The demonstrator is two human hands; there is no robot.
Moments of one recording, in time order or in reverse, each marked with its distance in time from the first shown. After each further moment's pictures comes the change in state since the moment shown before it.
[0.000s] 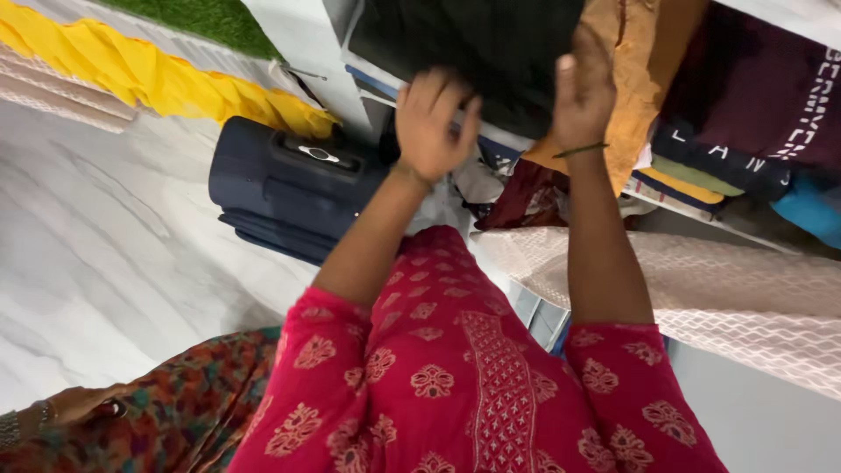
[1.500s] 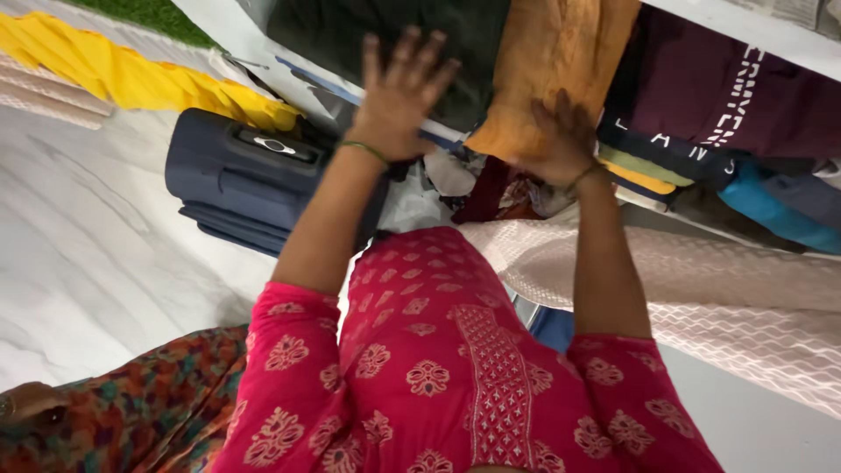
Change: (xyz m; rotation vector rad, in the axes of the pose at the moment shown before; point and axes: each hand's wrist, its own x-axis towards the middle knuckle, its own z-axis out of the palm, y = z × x) left_hand 0.024 0.020 0.037 0.497 -0.875 0.145; right_hand -0.043 0.053 -0.110 -0.712 -0.772 0.204
